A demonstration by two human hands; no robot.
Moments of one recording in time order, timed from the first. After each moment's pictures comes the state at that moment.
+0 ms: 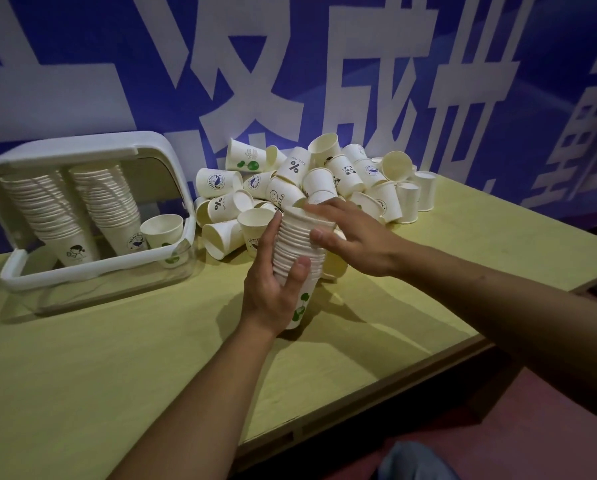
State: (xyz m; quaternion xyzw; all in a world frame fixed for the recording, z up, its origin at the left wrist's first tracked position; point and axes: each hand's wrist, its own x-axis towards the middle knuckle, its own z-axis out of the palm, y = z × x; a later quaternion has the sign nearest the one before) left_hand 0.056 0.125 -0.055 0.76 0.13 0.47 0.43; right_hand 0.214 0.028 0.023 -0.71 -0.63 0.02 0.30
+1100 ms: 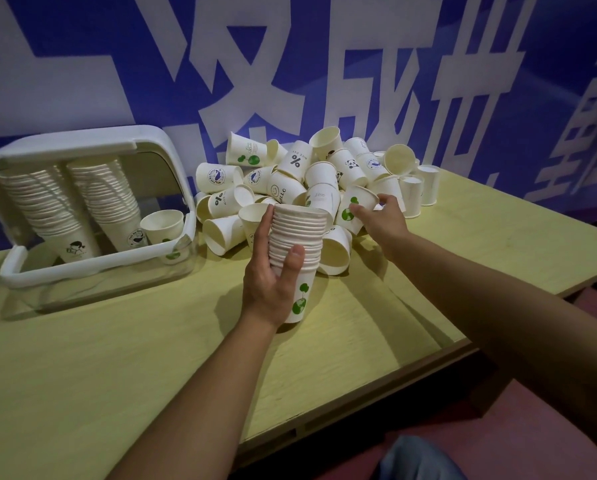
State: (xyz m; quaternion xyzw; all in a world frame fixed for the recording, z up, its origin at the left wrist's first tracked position) left_hand 0.060 0.132 -0.058 0.73 0.14 0.49 0.46; right_hand 0.296 0.078 -0.029 -0.76 -0.18 0.12 0.61
